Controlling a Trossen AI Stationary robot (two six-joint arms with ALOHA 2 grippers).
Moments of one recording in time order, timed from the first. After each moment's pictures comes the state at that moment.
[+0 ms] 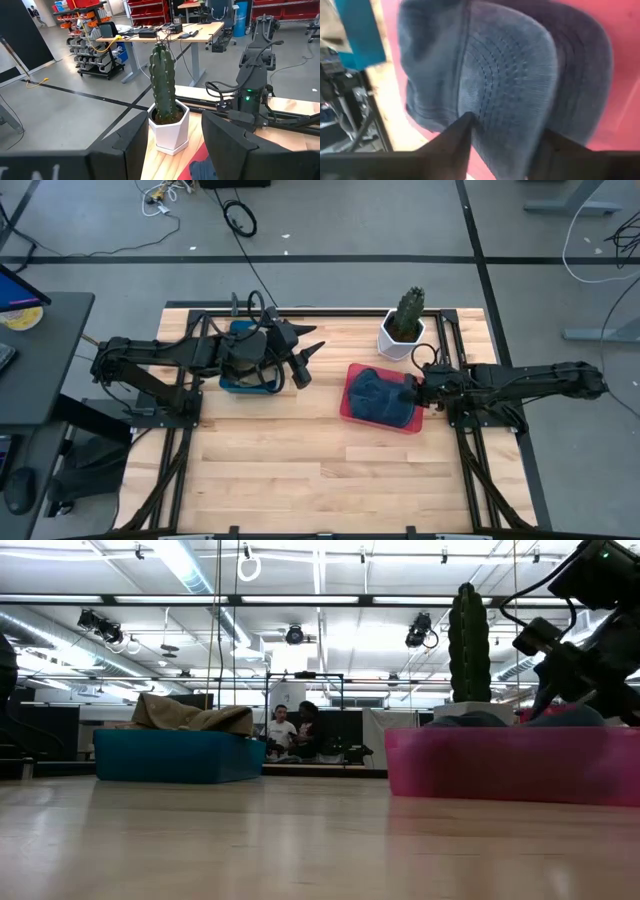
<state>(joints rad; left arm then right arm) -0.10 1.41 1.50 -0.29 -0.63 0.01 -0.04 0.61 0.32 -0.54 0.00 1.68</state>
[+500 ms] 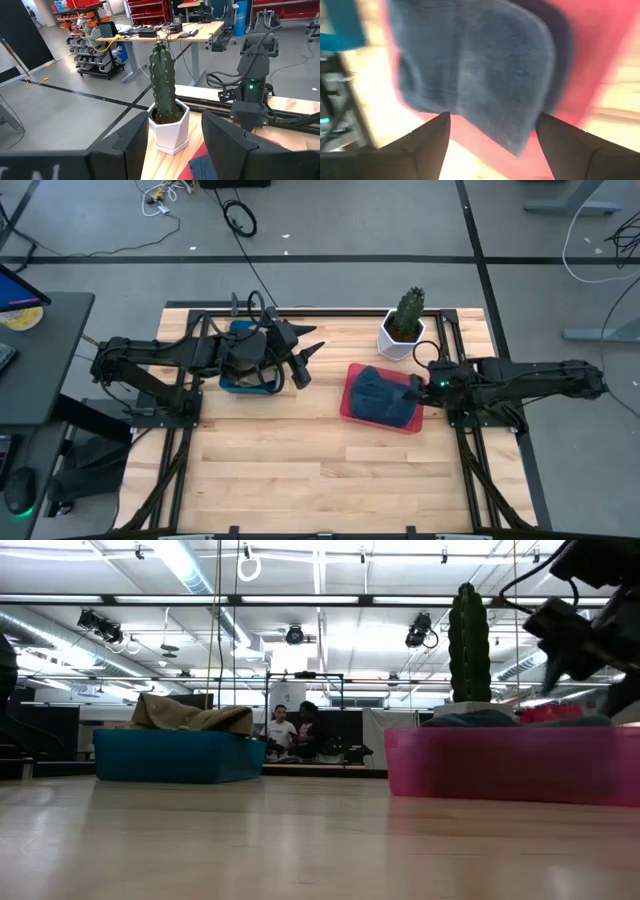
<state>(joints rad) -0.10 1.41 1.50 -0.29 -0.63 0.01 -0.04 0.60 0.47 -0.80 -0.05 1.62</state>
